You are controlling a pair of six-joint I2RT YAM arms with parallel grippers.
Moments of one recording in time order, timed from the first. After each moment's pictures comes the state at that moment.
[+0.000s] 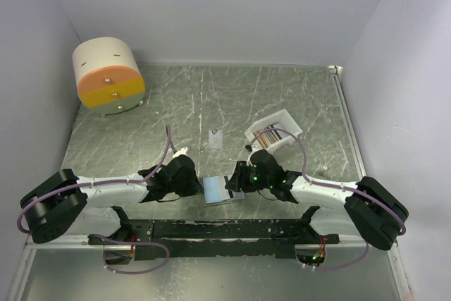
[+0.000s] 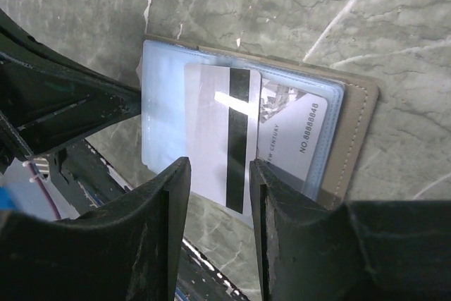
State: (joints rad) left arm -0.96 1.27 0.42 0.00 -0.07 -1.03; right arm 0.82 1.21 0.34 0.15 -0.18 0.79
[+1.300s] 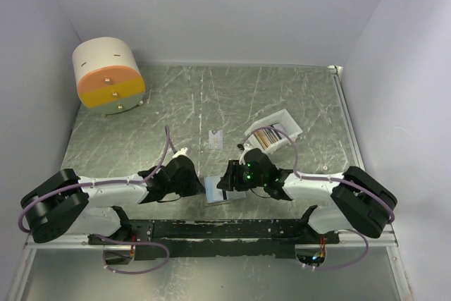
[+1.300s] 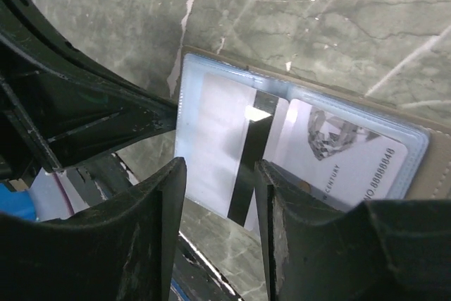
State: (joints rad) left arm -0.96 1.28 0.40 0.06 -0.04 -1.04; right arm 0.86 1.33 0.38 0.28 -0.22 0.80
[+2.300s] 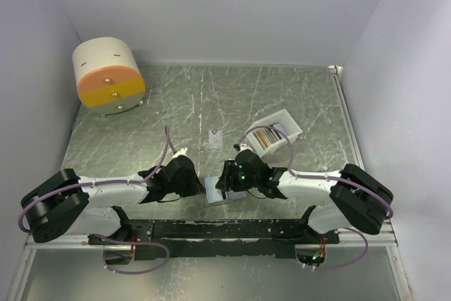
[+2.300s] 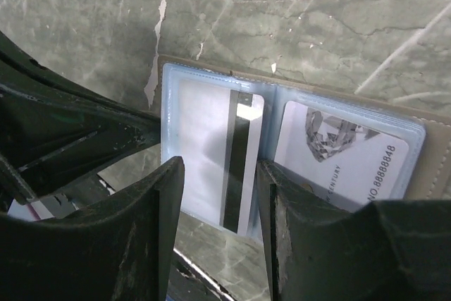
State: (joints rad) left arm -0.96 1.28 0.40 0.06 -0.04 -1.06; right arm 0.93 1.35 0.45 0.16 -0.07 0.83
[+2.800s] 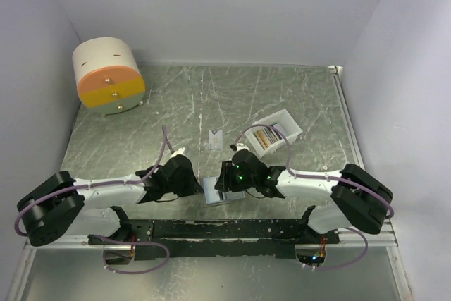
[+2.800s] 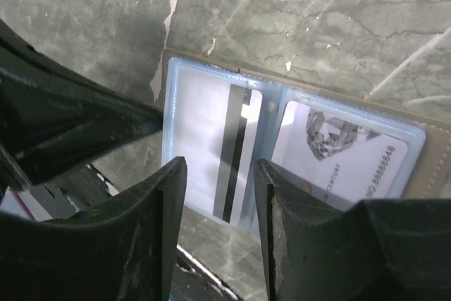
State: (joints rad) left arm -0.95 1.27 0.40 0.04 -0.04 -1.05; right arm 0.96 1.38 0.48 0.14 -0.06 0.81
